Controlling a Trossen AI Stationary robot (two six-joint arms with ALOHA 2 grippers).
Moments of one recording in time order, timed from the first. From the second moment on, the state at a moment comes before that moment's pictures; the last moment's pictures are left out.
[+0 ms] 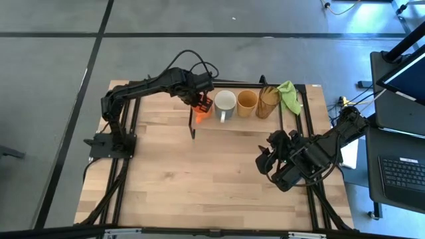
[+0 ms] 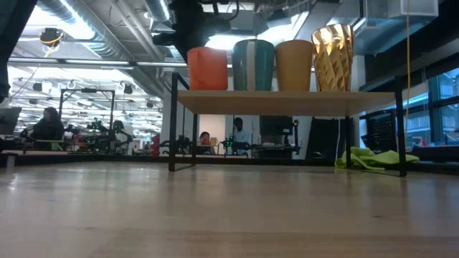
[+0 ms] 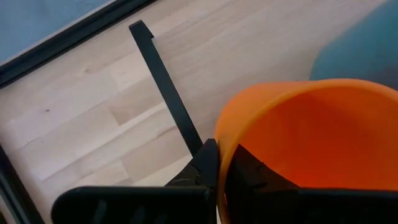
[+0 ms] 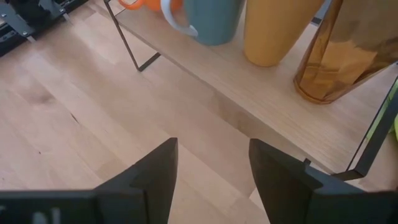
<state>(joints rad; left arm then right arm) 0.31 1.81 1.90 -1.39 -0.25 -0.75 0.66 1.53 1.63 -1.57 0.78 1.54</state>
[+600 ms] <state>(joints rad) 0.31 1.81 1.90 -1.39 -0.21 -0.76 0.66 1.53 1.63 -1.57 0.78 1.53</state>
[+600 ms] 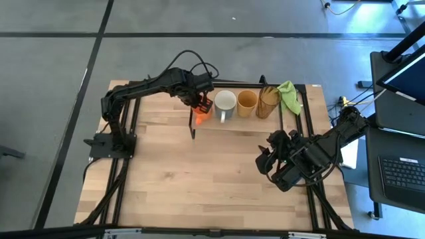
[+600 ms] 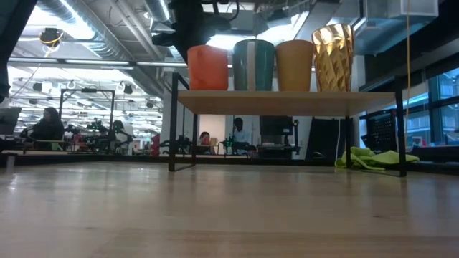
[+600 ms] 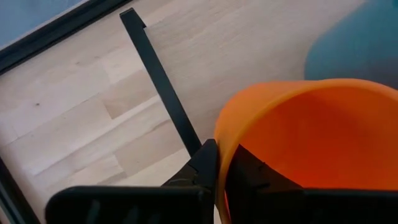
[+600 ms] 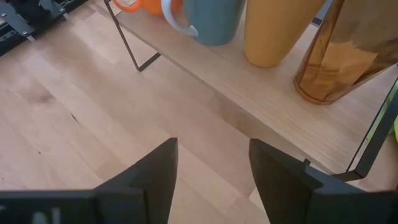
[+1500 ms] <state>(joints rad) 0.30 1.81 1.90 -1.37 -0.24 -0.77 0.66 1.53 1.63 -1.57 0.78 1.53</state>
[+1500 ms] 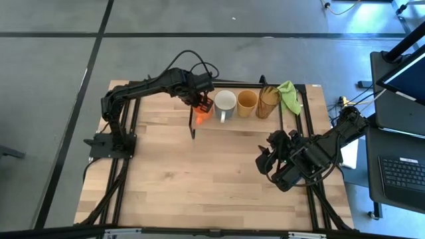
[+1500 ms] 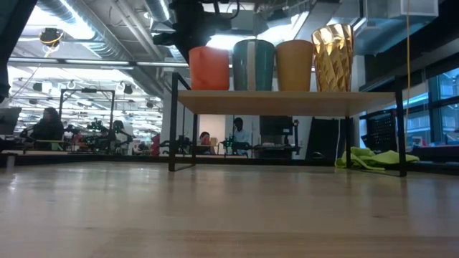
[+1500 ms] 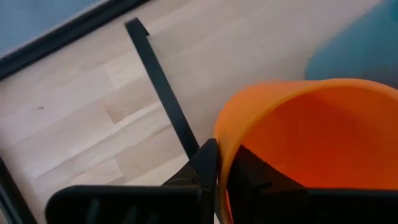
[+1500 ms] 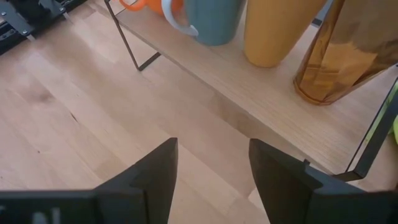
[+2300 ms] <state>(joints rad) 0.29 1.81 1.90 -1.33 -0.24 -0.75 0.66 1.53 1.63 -1.57 0.79 1.52</state>
